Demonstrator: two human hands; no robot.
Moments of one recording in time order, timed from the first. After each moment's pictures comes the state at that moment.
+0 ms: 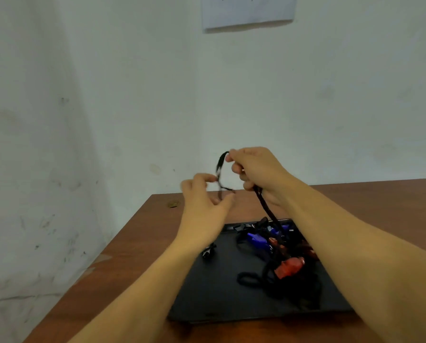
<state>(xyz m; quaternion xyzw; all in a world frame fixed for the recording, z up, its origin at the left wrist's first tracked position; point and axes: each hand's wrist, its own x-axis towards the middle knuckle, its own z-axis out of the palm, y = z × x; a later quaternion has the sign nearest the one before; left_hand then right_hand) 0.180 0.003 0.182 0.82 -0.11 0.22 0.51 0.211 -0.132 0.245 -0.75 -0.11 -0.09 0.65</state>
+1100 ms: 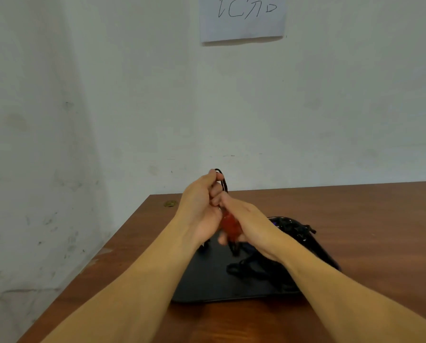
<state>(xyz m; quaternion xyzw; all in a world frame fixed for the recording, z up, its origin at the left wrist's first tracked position) 0.158 -0.014 0.211 0.44 -0.05 -0.04 0.90 0.144 -0.134 0.175 -0.73 -0.20 0.05 0.66</state>
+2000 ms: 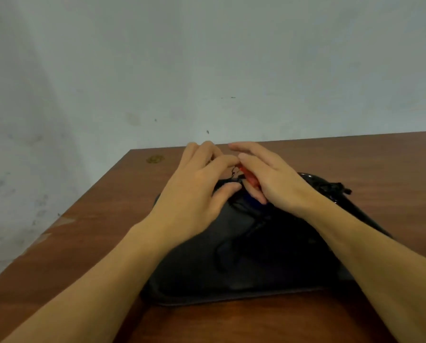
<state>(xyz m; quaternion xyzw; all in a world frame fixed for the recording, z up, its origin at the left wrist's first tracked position) 0.213 0.023 0.123 0.86 -0.34 0.34 0.17 0.225 -0.152 0.126 -0.80 -0.20 -0.08 0.56</state>
